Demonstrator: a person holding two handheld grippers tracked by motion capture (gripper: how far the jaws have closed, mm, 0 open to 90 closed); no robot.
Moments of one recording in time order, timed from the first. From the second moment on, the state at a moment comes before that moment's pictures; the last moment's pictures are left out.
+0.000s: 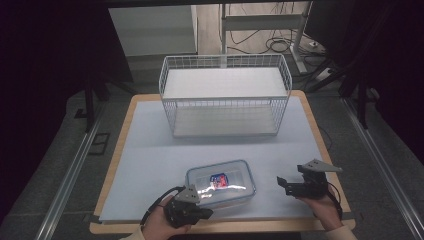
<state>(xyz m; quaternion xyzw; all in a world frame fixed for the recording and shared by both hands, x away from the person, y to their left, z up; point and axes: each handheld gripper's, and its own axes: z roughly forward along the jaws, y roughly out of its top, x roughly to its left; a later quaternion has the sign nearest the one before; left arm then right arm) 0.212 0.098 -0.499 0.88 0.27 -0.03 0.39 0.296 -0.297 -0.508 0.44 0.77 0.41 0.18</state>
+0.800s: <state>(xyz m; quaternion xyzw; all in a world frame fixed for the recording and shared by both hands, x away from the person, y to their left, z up) 0.229 0.120 -0.501 0.87 0.30 -0.02 0.40 0.295 -0.295 -0.510 0.44 0.78 0.41 0.18</state>
